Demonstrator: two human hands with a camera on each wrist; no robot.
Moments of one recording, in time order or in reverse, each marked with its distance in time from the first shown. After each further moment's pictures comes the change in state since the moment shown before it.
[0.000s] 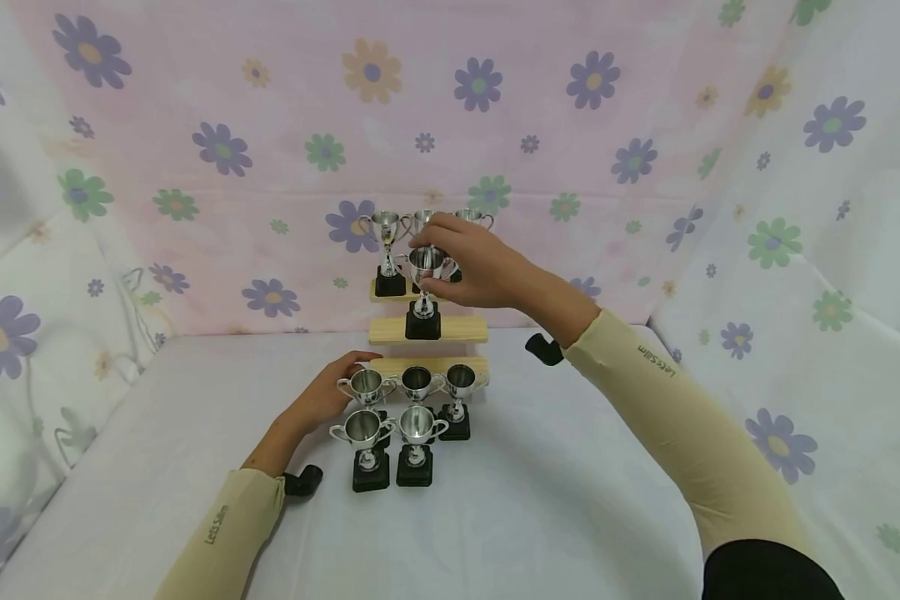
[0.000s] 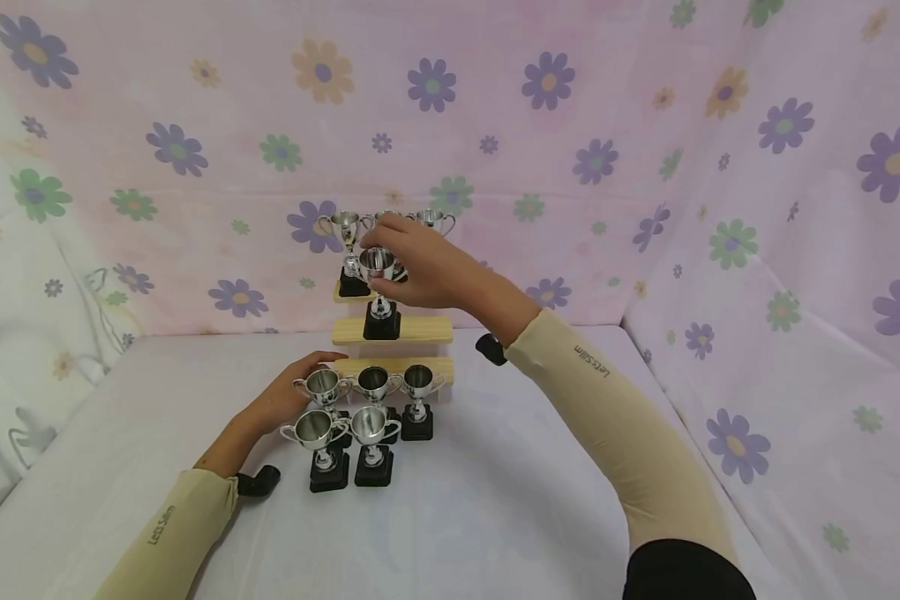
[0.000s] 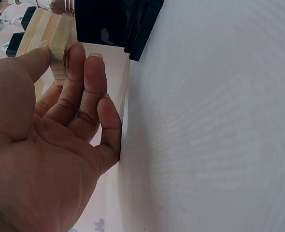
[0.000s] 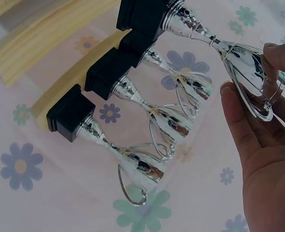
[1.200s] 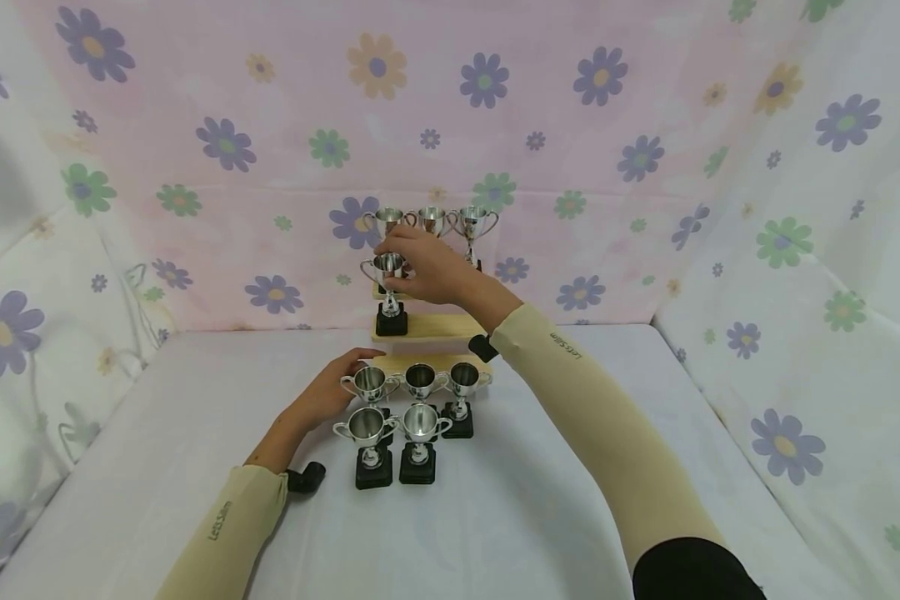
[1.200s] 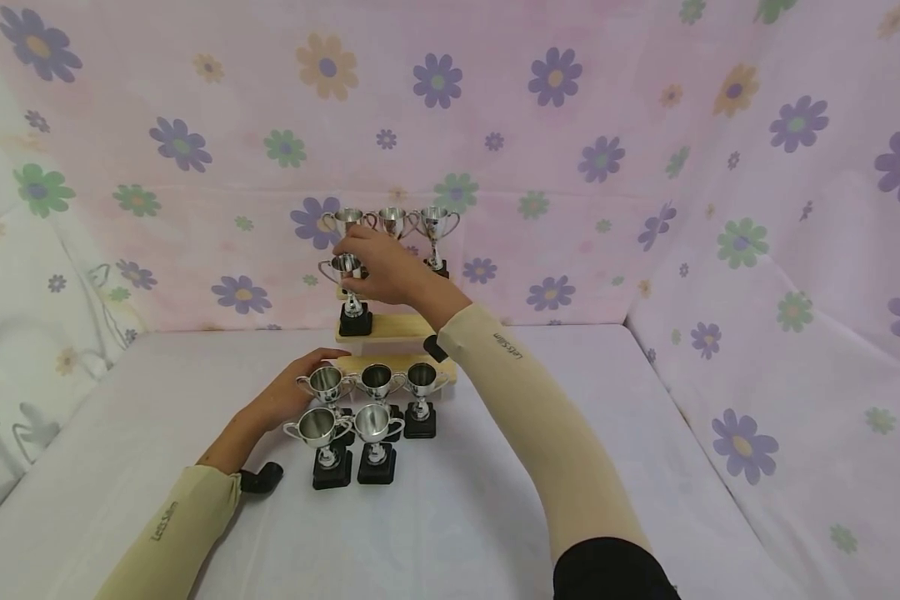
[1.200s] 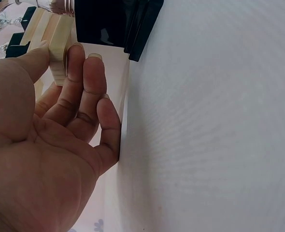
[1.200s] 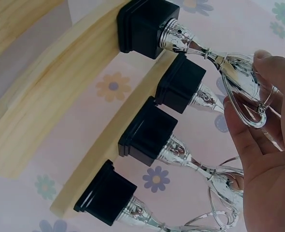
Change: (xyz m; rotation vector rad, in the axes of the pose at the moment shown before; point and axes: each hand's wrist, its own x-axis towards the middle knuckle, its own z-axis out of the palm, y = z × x) left_hand 0.003 -0.001 0.000 0.014 0.001 0.020; right_hand 0.055 0.023 0.073 0.061 -0.116 0.180
